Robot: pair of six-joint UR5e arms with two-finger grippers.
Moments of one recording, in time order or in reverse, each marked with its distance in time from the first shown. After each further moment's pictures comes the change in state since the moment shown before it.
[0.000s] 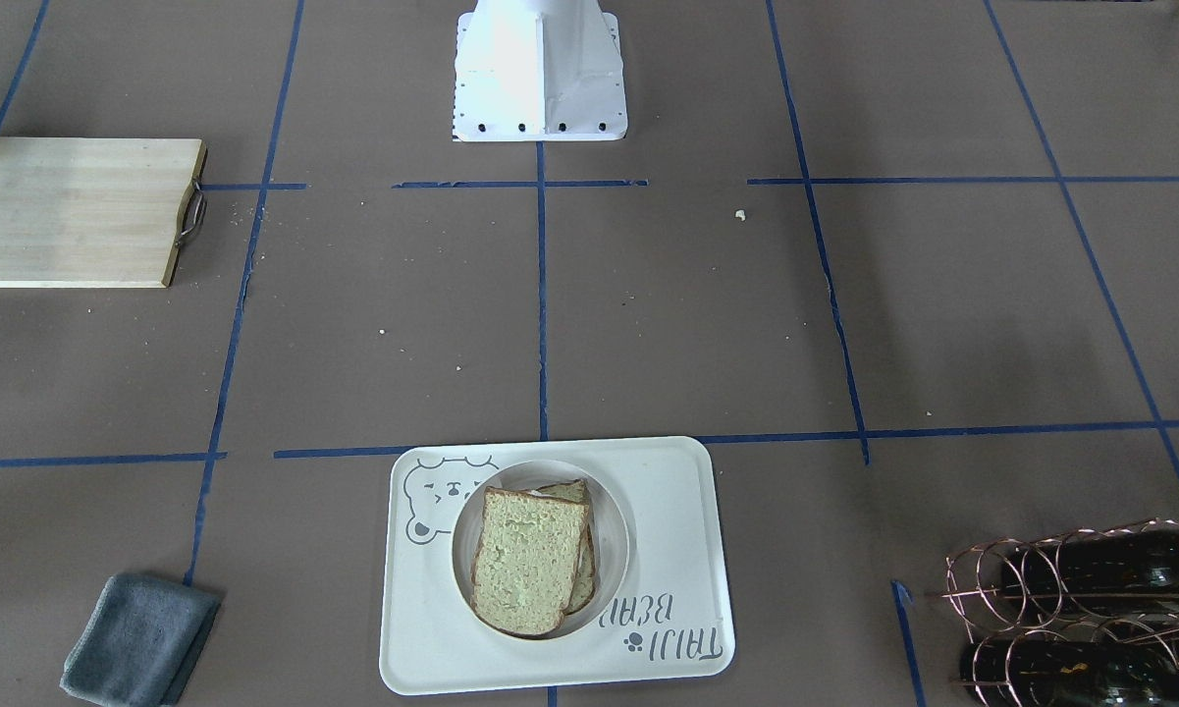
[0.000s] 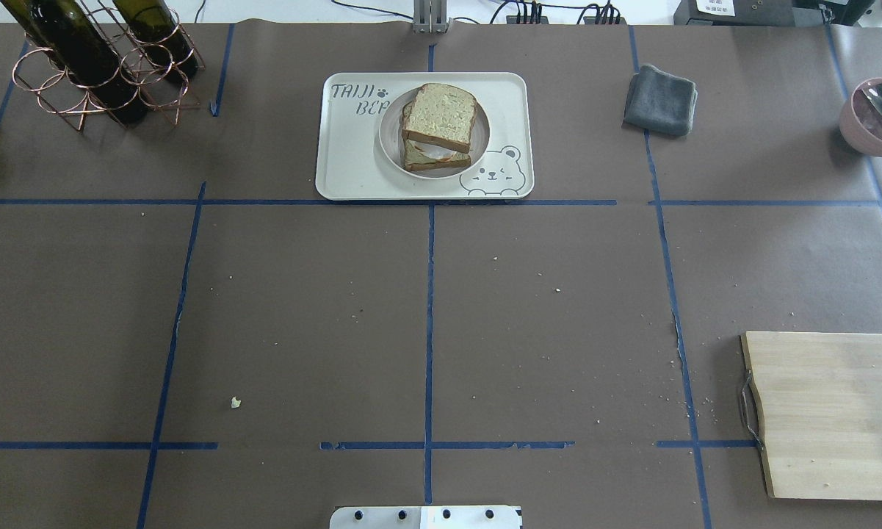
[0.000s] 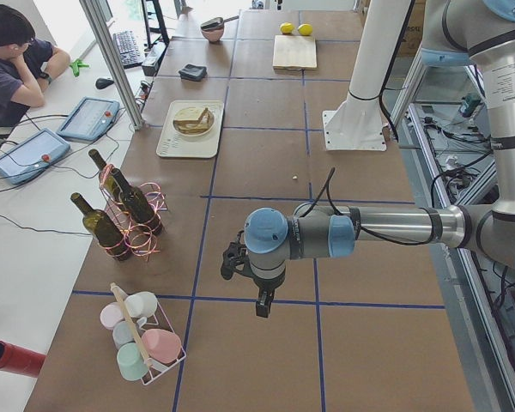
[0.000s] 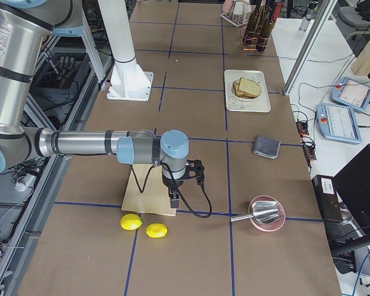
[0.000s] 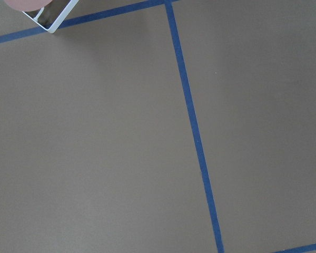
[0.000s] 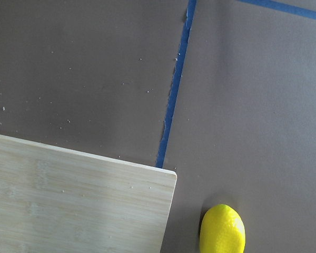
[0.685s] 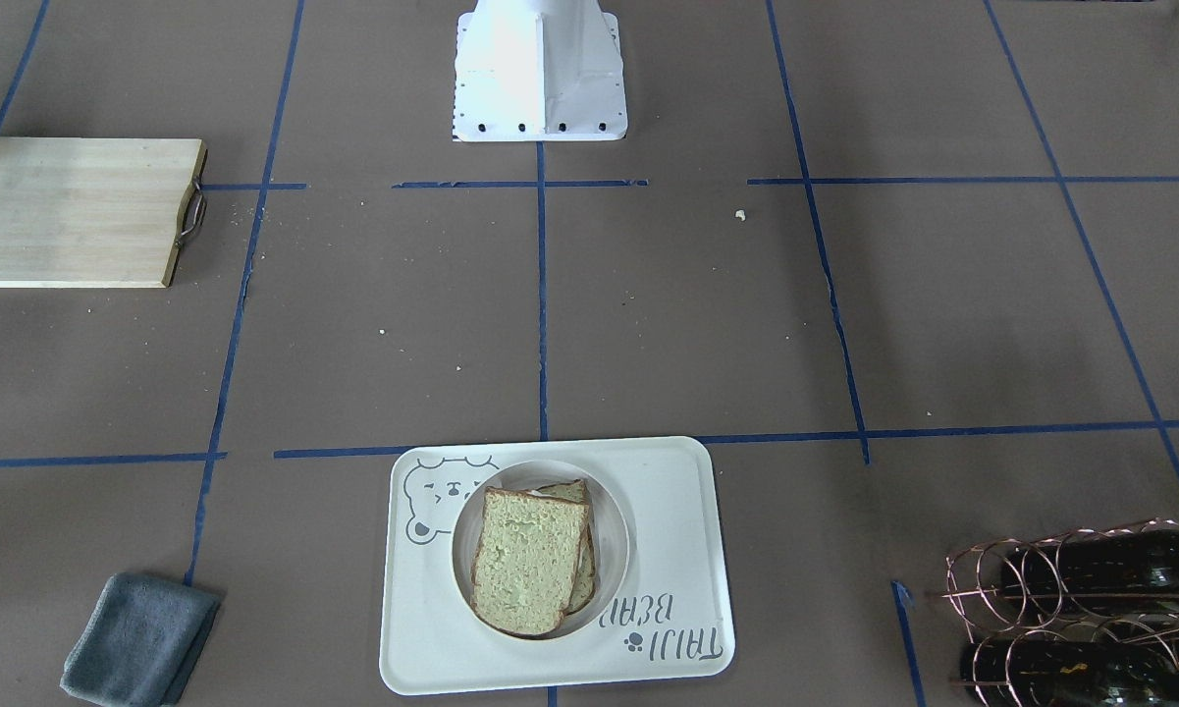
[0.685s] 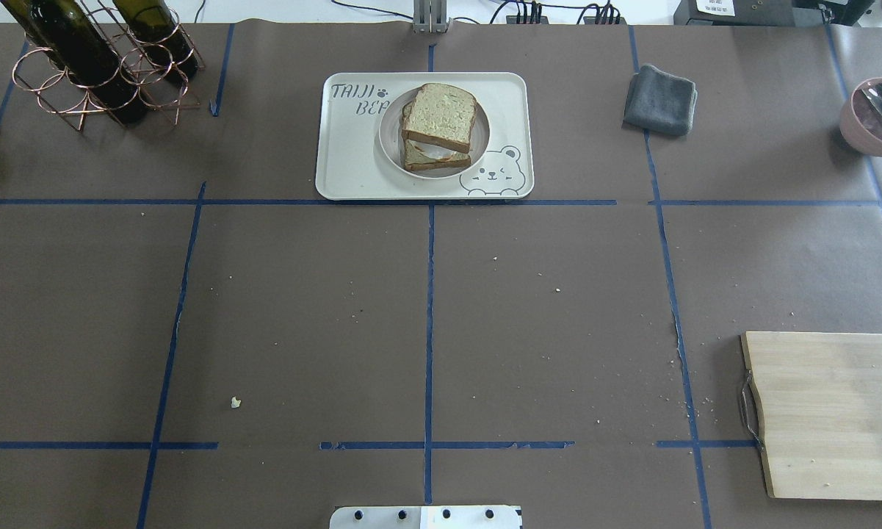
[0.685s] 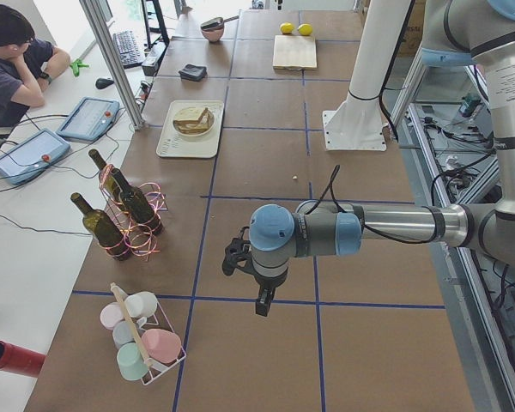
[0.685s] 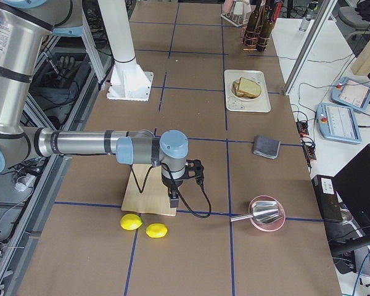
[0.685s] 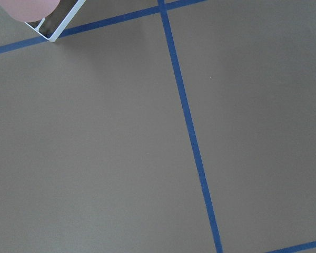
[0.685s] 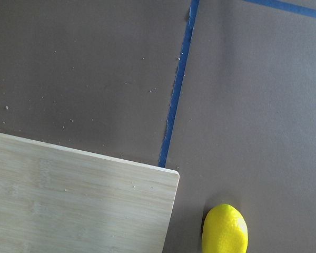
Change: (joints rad) left arm -0.030 0.006 -0.020 -0.004 -0.003 0.061; right arm 0.000 -0.002 0.001 0.001 0.007 -0.001
